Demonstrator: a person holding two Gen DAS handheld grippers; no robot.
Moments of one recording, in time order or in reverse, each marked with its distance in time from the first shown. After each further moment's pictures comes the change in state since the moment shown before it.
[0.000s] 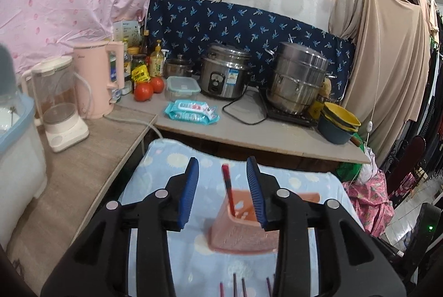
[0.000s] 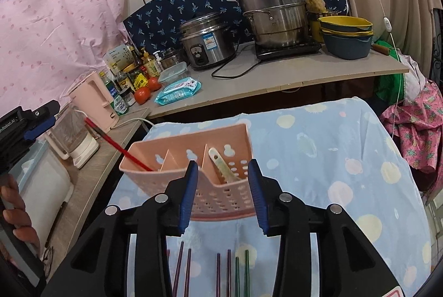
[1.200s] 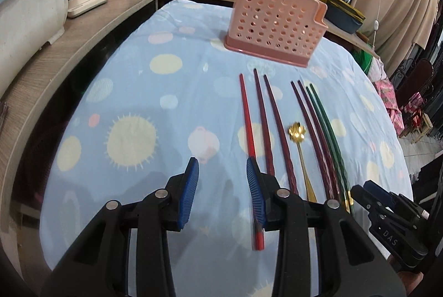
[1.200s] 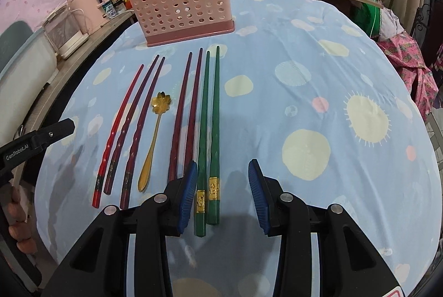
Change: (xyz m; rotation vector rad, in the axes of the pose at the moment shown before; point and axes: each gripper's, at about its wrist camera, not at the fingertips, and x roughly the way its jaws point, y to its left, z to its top) left arm -0.063 0.012 -0.239 0.033 0.430 0.047; right arm -0.062 -0.020 -0.218 -0.078 0.294 -0.116
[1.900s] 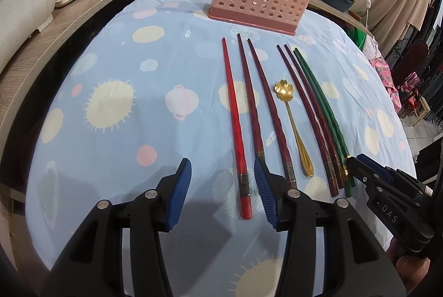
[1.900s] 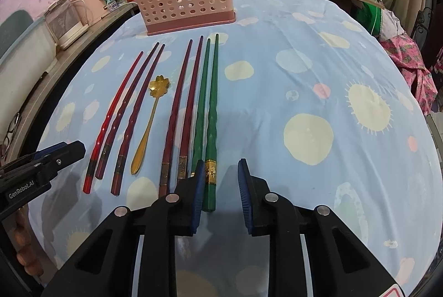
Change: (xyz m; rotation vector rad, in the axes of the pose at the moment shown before) left arm 0.011 -0.017 -0.032 0.043 0.073 -0.017; right arm 0.006 0.002 -0.012 -0.029 0.019 -0.020
